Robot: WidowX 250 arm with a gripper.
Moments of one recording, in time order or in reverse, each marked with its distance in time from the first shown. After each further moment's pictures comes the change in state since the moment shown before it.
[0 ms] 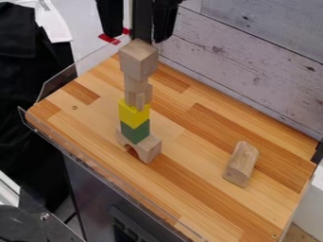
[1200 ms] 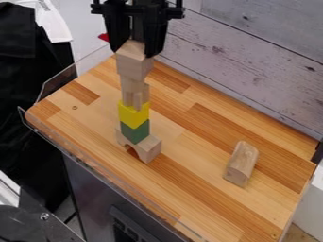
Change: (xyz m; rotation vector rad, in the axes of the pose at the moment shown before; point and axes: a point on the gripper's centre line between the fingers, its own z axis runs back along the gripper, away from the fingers) arm 0.005 0.003 -0.014 0.004 -0.007 0.023
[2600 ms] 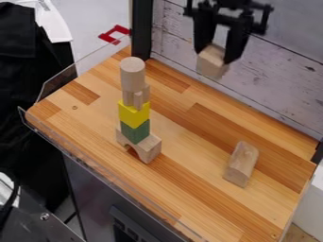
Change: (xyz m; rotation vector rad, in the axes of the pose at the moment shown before) arm 0.066 -0.079 -0.022 0.107 -0.084 -0.246
